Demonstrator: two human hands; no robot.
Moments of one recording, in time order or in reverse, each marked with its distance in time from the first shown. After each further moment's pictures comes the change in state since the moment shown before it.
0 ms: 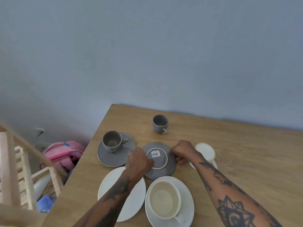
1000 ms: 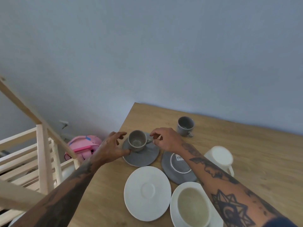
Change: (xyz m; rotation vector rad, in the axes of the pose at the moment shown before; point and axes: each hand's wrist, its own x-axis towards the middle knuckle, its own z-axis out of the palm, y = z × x) left_hand 0.076 -0.186 -0.090 -0.158 0.174 0.357; right_hand -0.013 -0.107 0.068 -0.316 0.027 -0.863
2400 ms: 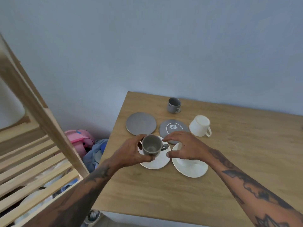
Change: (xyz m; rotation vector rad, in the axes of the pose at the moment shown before) left_hand -0.144 0.052 0.019 -0.272 -0.165 0.360; right_hand -0.194 -0.078 0.015 -0.162 -0.017 0.137
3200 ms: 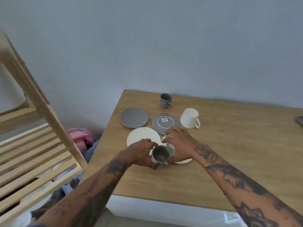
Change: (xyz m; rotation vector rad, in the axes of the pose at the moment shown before) left_hand -0.006 0.050 0.066 0.500 -0.375 -0.041; right_hand -0.046 0.022 0.017 -0.433 -0.096 -0.081
